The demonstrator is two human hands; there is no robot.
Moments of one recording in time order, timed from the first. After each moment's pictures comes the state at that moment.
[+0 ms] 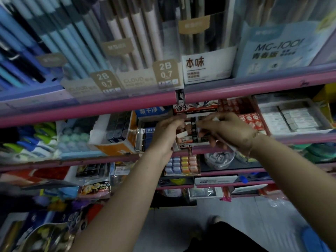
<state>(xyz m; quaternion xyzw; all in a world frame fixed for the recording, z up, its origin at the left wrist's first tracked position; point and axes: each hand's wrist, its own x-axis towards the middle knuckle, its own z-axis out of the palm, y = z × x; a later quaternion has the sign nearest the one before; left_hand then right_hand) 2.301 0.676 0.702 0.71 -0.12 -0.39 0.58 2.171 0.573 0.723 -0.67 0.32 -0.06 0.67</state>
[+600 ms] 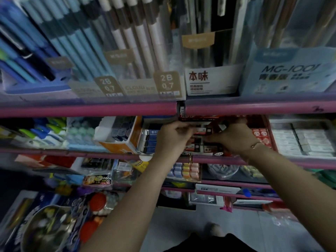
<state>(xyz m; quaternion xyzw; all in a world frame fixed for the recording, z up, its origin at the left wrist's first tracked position) 2.294 0.666 0.692 0.81 -0.26 -0.18 0.49 2.189 0.535 0.690 -0.77 0.36 -0.09 0.52</state>
